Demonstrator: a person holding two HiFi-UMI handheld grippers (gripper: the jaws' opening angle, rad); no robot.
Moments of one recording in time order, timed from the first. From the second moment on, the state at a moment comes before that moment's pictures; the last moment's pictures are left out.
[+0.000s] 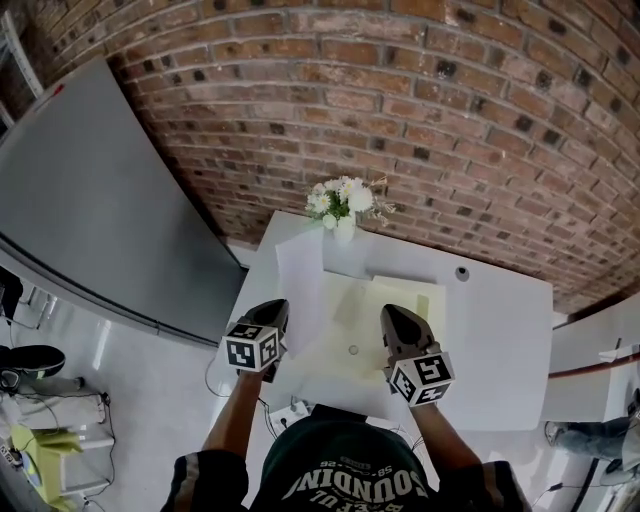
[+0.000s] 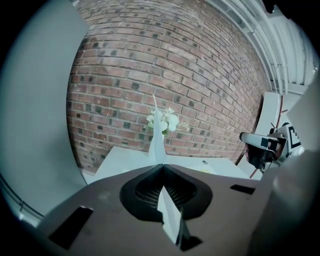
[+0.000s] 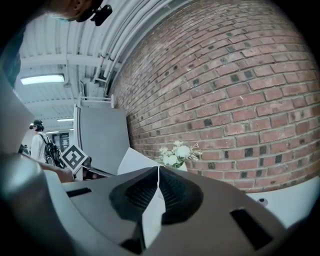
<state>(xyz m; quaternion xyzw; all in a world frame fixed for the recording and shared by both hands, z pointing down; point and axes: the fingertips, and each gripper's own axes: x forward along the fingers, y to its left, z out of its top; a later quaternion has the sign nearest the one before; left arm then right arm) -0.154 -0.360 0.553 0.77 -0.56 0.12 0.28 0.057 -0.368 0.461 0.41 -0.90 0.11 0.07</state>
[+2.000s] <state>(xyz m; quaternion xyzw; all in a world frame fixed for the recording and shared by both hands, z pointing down) -0.166 -0.341 0.461 0.79 -0.58 0.08 0.18 0.064 -0.383 0.435 0.42 -0.90 0.05 0.07</state>
